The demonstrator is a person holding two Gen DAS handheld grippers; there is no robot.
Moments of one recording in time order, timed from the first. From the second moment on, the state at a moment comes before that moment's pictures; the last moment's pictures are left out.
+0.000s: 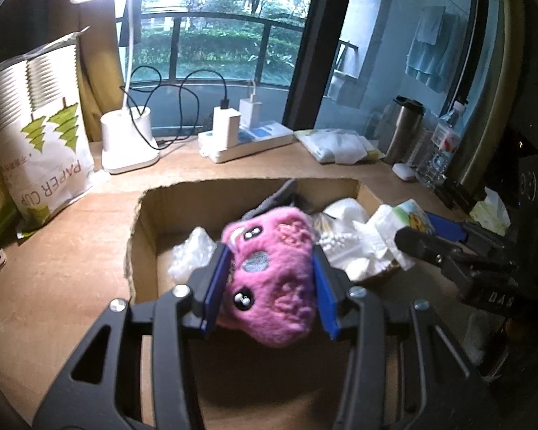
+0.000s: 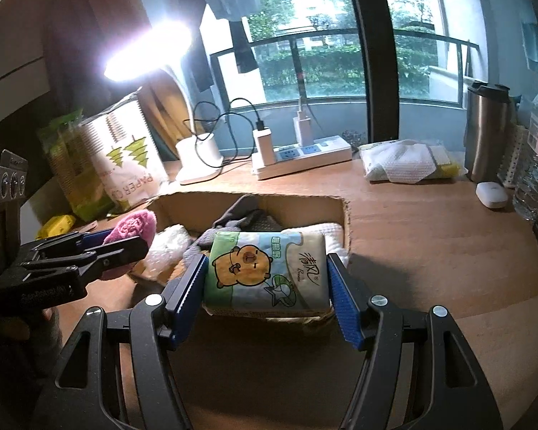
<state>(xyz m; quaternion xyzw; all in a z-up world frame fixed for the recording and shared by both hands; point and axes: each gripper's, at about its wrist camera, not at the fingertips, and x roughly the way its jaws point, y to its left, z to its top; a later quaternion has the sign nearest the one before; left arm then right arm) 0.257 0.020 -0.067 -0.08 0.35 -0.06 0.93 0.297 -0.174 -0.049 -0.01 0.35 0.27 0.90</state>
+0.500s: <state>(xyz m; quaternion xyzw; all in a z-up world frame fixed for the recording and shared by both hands) 0.281 0.023 -0.087 -0.09 0.36 -0.05 0.93 0.311 -0.176 -0.057 -0.01 0.34 0.26 0.90</state>
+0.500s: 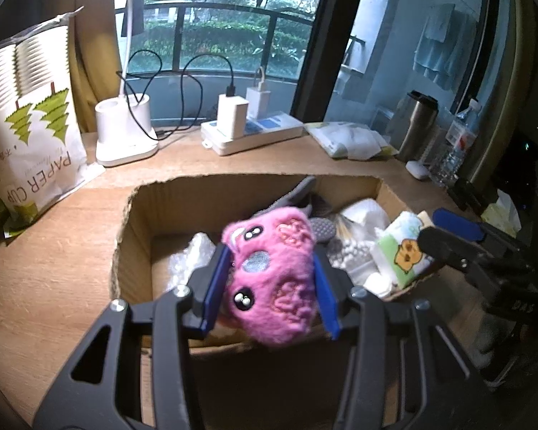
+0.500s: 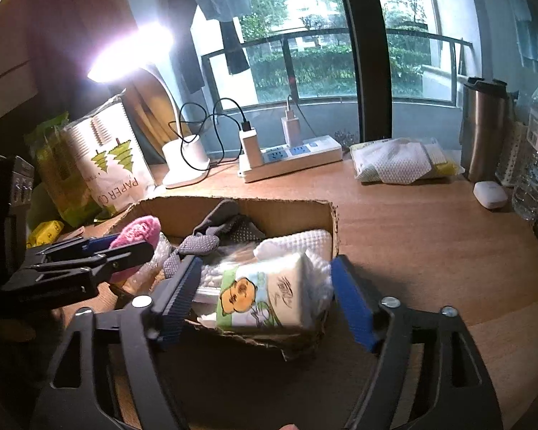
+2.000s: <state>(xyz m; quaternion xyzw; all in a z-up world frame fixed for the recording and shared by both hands) 0.208 0.029 -0.051 -0.07 0.32 -0.04 0.94 0.262 -0.160 -0.037 -0.04 0.35 0.21 0.91</state>
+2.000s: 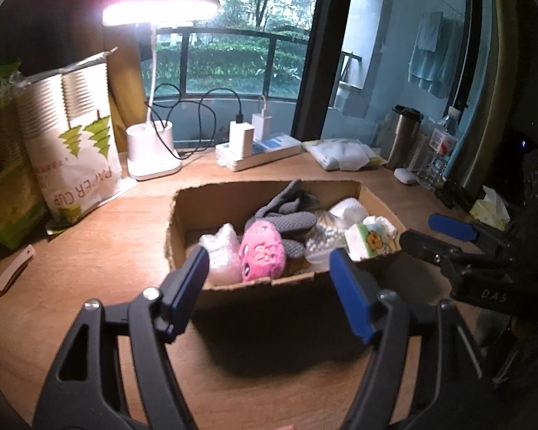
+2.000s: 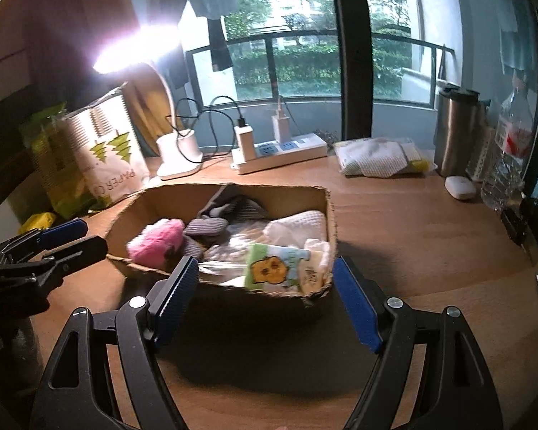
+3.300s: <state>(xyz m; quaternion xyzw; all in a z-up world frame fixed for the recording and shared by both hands) 0.071 0.031 0.000 -0.07 0.24 -0.04 0.97 0.136 -0.141 0.020 -0.08 0.28 0.23 0.93</state>
